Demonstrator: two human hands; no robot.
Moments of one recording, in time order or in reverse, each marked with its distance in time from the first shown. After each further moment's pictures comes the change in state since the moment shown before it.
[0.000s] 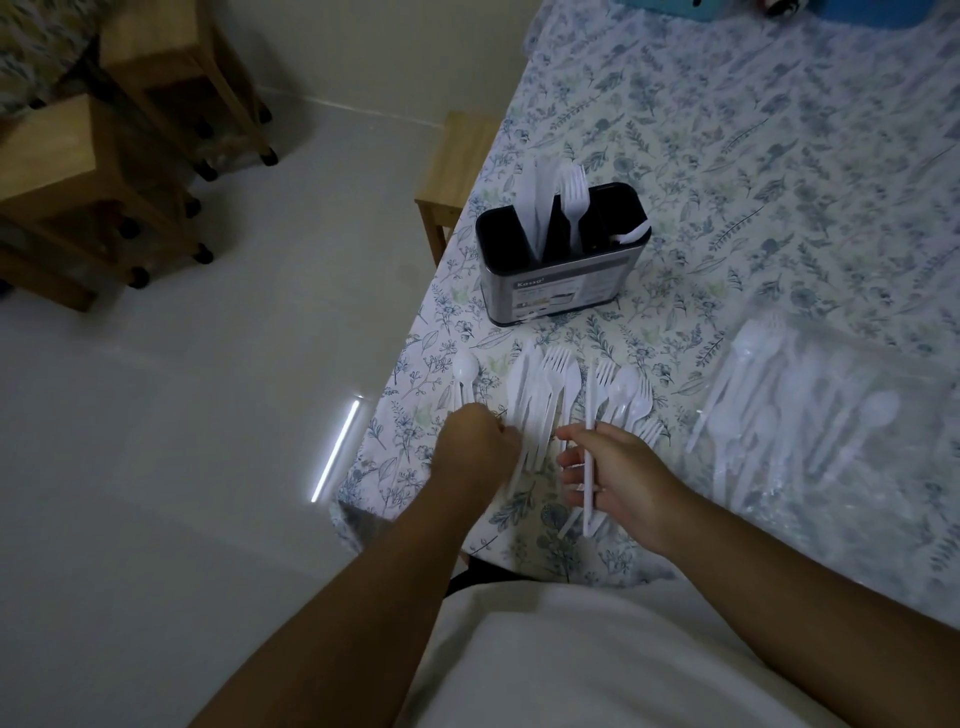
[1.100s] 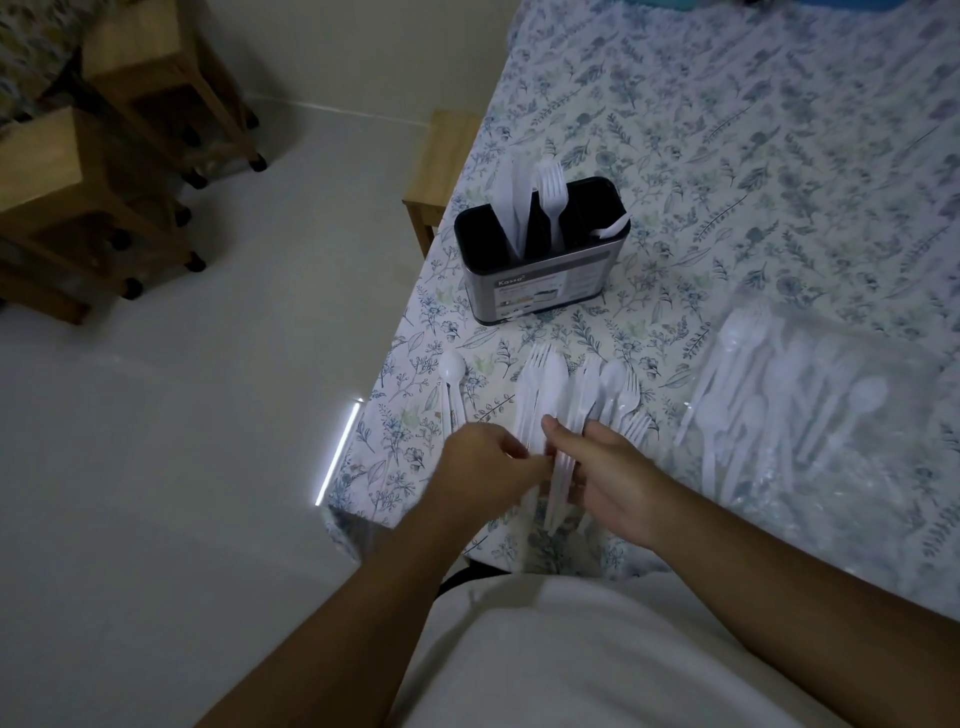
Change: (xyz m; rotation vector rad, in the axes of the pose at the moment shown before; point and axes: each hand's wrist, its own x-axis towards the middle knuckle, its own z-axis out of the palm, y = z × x) left_hand -0.043 0.017 -0.015 -0.275 -0.201 0.068; right_hand 0.005 0.006 -0.006 0.095 -0.104 0.056
